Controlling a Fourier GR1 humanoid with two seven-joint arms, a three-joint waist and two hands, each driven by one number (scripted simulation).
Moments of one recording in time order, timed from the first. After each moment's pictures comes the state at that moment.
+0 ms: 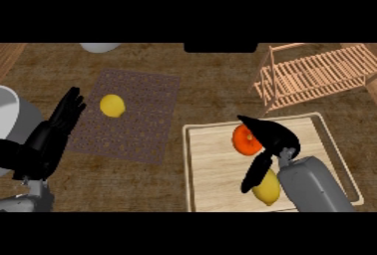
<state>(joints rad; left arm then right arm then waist) -0.07 0.22 0.07 -1.68 0.04 -0.08 0.18 -0.35 -0.21 0.28 -1.41 0.68 0.62 0.52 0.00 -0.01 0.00</state>
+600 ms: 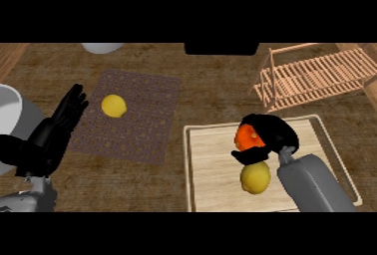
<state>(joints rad) -0.10 0.20 0.08 -1.68 0.03 -0.09 0.20 -0.36 -0.22 0.28 -1.31 0.83 0.41 0.33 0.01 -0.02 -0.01</state>
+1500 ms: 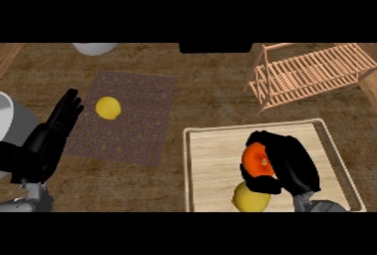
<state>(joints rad) -0.06 0.19 0.10 -1.71 0.01 -0.09 0.20 -0.06 -0.22 0.34 -1.74 0.98 0.18 0.32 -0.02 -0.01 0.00</state>
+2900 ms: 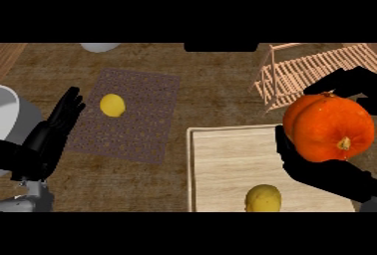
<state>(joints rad) -0.07 0.18 0.10 -1.70 0.01 -0.12 0.20 -0.49 -0.03 0.06 -2.26 0.91 0.41 0.75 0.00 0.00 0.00</state>
